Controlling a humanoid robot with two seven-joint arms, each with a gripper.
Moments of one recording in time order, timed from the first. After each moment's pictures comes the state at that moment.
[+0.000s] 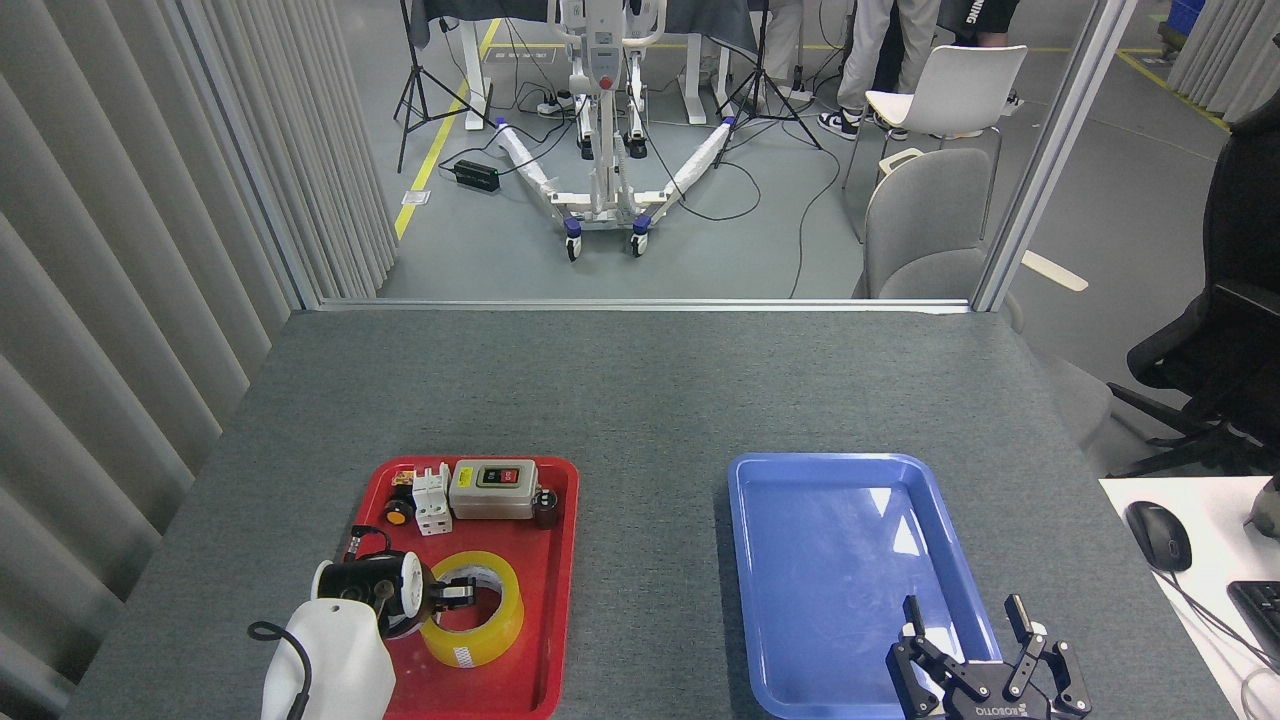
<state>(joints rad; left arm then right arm) -0.38 0.04 -0.08 -1.31 -1.45 0.22 -1.19 0.23 -0.13 0.03 -1.66 1.40 0.05 -0.15</state>
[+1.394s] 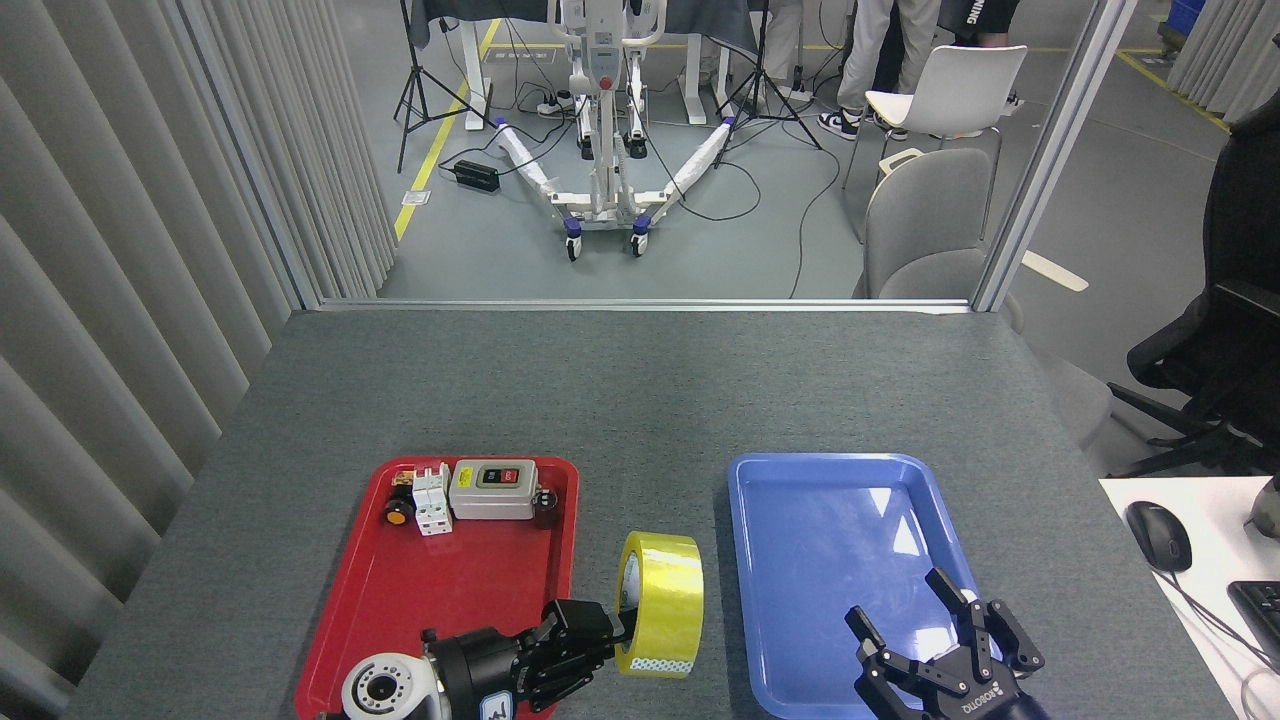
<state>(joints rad) -0.05 -0.12 -0.02 -1.70 -0.30 0.27 -1.15 0.20 -0.33 0.11 -1.69 1.11 -0.36 -0.17</state>
